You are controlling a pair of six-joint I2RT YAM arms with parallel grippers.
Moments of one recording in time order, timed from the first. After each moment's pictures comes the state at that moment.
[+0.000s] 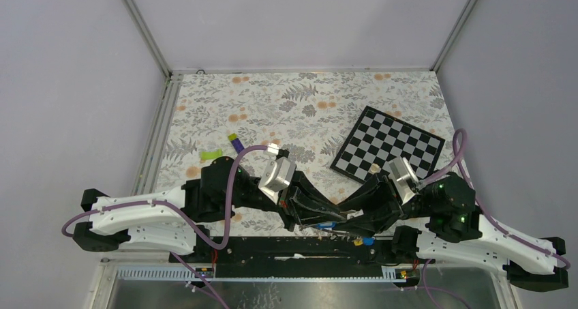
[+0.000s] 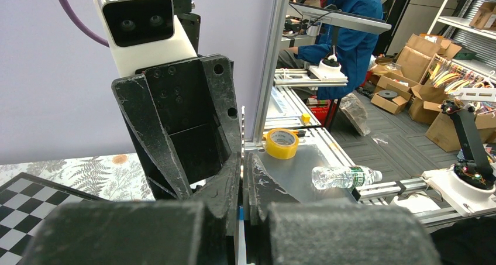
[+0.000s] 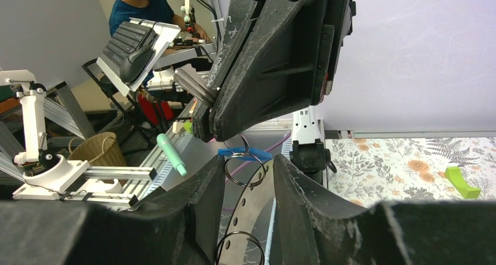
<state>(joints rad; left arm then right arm) -1.45 1.05 1.15 0.19 0.37 -0.23 1.23 0.51 0.80 0.04 -0.47 0.32</state>
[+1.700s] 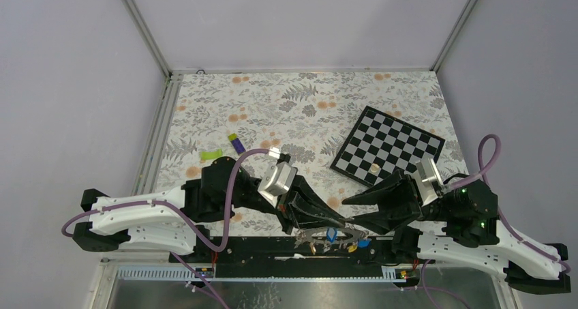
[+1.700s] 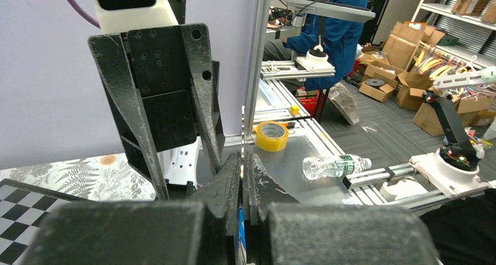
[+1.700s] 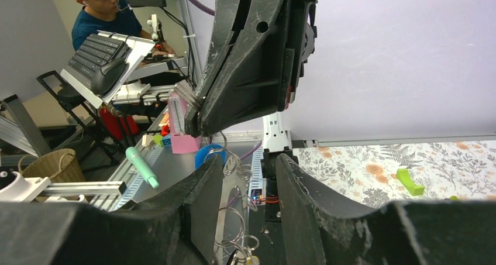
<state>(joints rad) -1.45 1.05 1.15 0.18 0.42 -0.22 1.23 0.41 0.84 -0.07 -0.36 0.25</state>
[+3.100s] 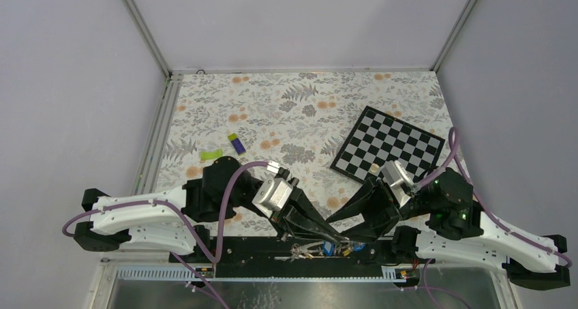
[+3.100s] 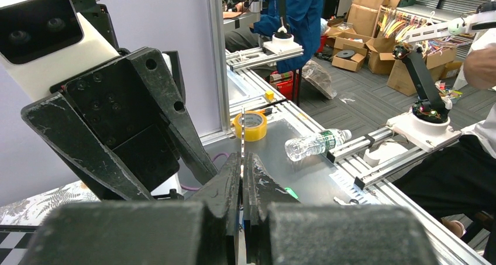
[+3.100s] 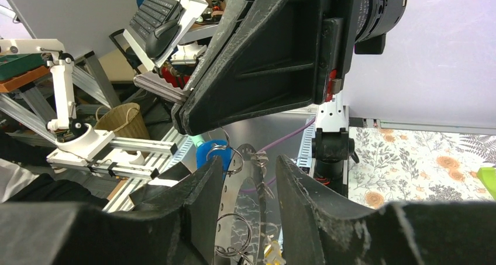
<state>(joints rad) -1.45 1.06 1.16 0.18 0.62 -0.15 1.23 0.56 0.86 -0.04 -0.58 0.30</state>
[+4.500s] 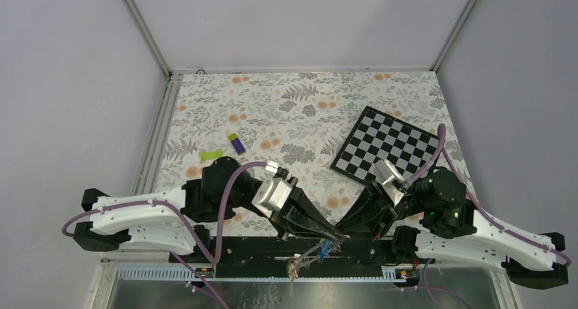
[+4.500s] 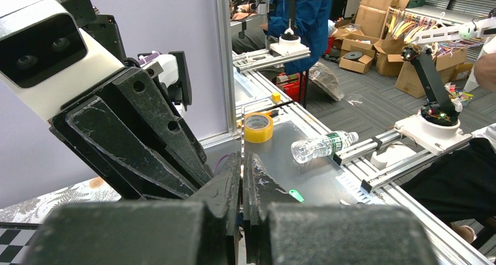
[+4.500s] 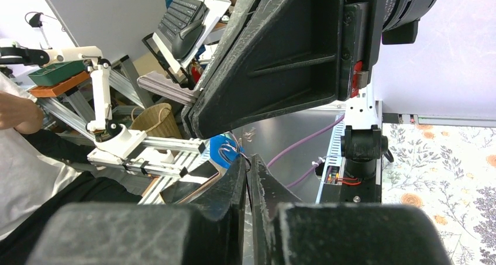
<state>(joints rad) -1.45 1.06 1.16 0.18 0.59 -0.13 1.23 0.59 0.84 0.02 -0.66 0.41</state>
